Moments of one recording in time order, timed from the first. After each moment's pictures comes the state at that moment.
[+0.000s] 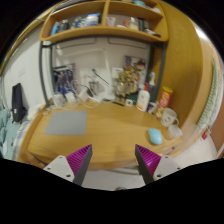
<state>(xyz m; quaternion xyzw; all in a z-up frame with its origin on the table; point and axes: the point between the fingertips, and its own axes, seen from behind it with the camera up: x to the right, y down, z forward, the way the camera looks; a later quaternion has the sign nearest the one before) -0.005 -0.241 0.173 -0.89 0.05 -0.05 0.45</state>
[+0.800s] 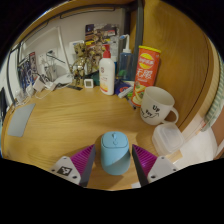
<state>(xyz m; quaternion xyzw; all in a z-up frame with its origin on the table) 0.273 -0.116 -0.013 -0.92 0.09 -0.05 0.38</state>
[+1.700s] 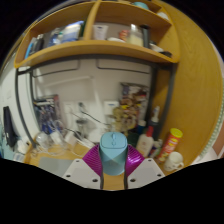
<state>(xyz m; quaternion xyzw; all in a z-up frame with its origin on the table) 0.081 0.003 0.253 -0.84 0.07 -0.08 0.53</state>
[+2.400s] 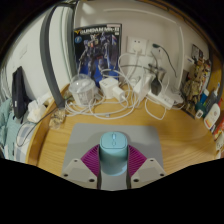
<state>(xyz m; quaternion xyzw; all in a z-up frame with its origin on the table) -0.222 0.067 -0.002 -0.93 -0.03 0.01 0.36</state>
